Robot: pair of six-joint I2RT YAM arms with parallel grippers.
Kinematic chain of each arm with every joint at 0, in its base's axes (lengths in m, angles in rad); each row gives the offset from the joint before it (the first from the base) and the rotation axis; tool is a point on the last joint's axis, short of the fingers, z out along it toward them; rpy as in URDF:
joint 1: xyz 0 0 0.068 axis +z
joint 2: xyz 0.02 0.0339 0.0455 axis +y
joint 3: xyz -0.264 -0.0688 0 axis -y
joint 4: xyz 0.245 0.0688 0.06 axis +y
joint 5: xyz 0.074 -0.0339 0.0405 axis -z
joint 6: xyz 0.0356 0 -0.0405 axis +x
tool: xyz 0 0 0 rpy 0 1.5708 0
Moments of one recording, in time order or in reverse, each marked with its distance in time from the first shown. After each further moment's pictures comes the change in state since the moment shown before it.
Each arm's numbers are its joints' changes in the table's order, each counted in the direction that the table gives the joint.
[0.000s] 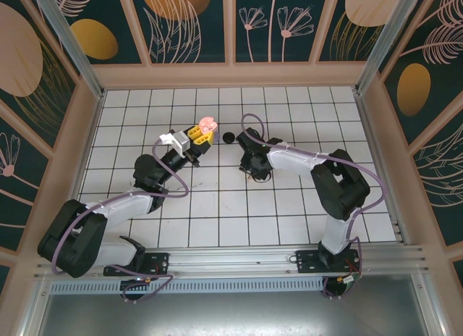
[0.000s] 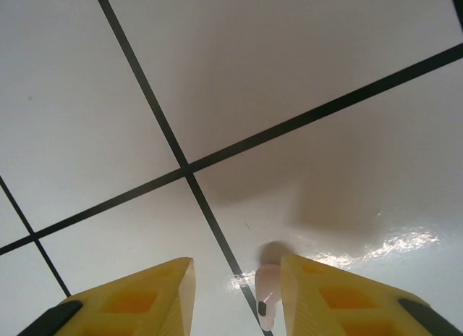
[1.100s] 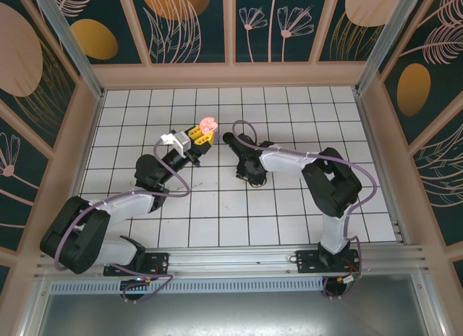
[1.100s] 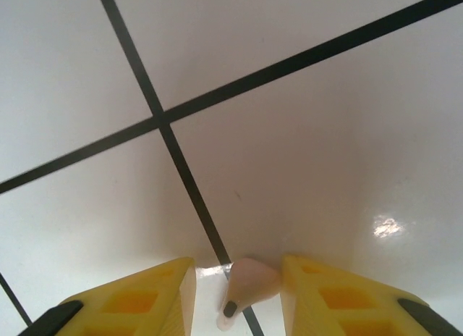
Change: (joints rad) left arm 0.000 0.030 -0.001 -0.028 0.001 0.000; right arm 0.050 0.059 0.023 0.044 0.011 -0.029
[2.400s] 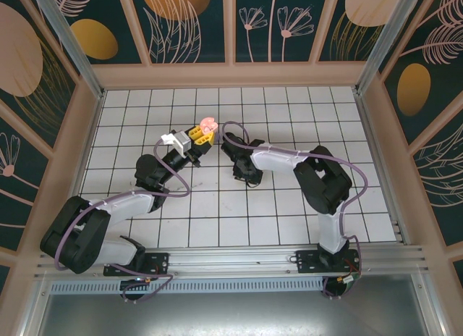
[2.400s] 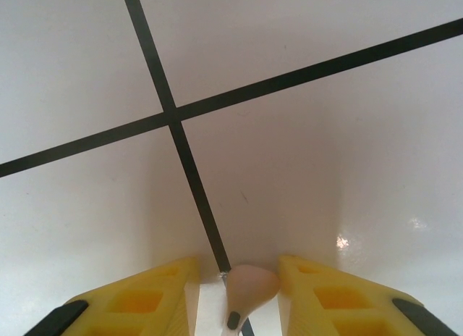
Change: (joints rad) left arm 0.000 0.002 0.000 0.000 0.003 0.000; right arm 0.045 0.072 0.105 0.119 0.098 -0.061
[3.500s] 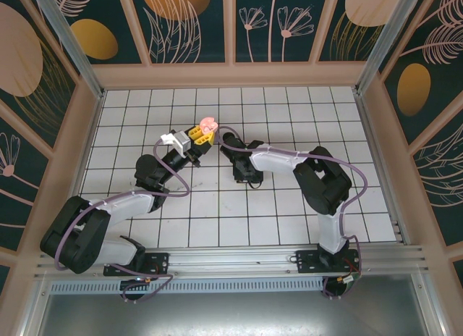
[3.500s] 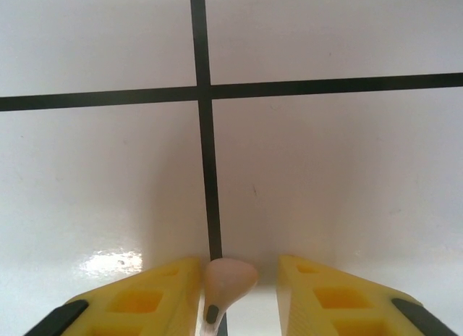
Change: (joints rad) left arm 0.000 0.000 0.000 -0.006 0.000 -0.010; right arm 0.013 -0.003 -0.004 0.015 0.022 -0.232
